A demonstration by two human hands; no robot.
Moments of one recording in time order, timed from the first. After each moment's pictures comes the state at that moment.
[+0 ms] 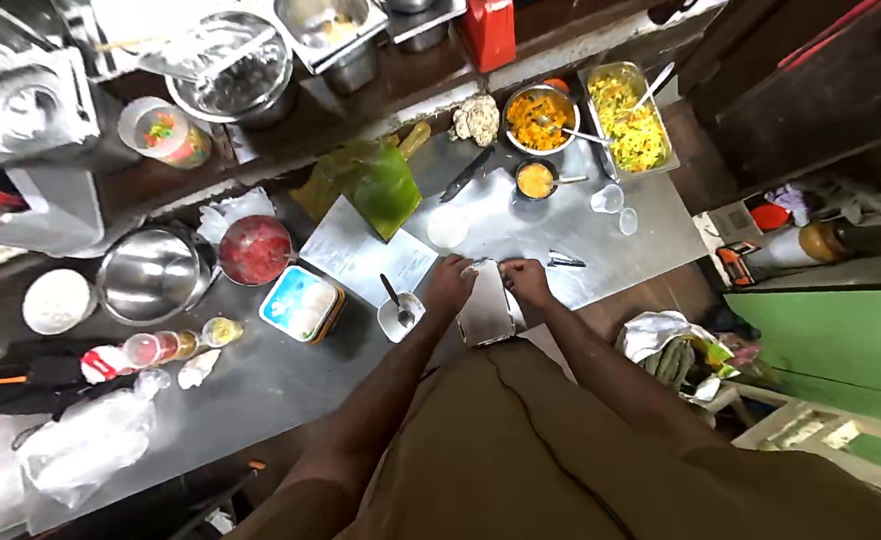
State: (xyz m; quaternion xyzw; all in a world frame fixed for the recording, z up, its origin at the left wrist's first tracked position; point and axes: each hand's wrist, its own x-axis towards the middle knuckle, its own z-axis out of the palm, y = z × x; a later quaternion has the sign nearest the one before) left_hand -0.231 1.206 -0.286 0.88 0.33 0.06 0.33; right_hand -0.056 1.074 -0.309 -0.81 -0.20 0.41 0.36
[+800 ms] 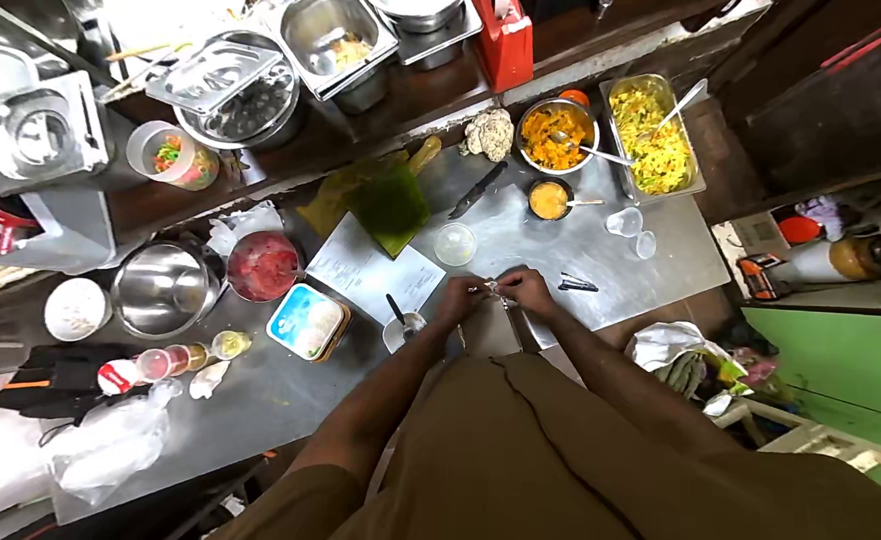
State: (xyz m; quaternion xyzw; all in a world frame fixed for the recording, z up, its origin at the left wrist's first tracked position) left_hand -0.206 1.234 -0.336 0.80 0.26 0.09 0.53; right_hand -0.031 1.108 -0.322 -0.77 -0.28 0.46 0.33
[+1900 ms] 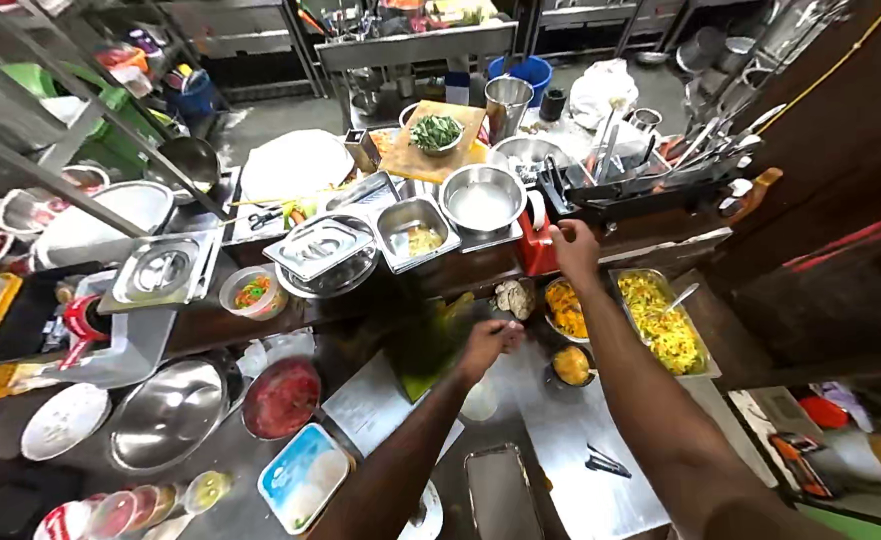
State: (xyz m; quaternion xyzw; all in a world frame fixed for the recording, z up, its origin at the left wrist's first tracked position) left_hand -0.096 1.390 -0.165 0.58 0.31 0.11 0.74; right_hand 0.168 1.402 -0.113 -0.83 -0.33 0.10 0.44
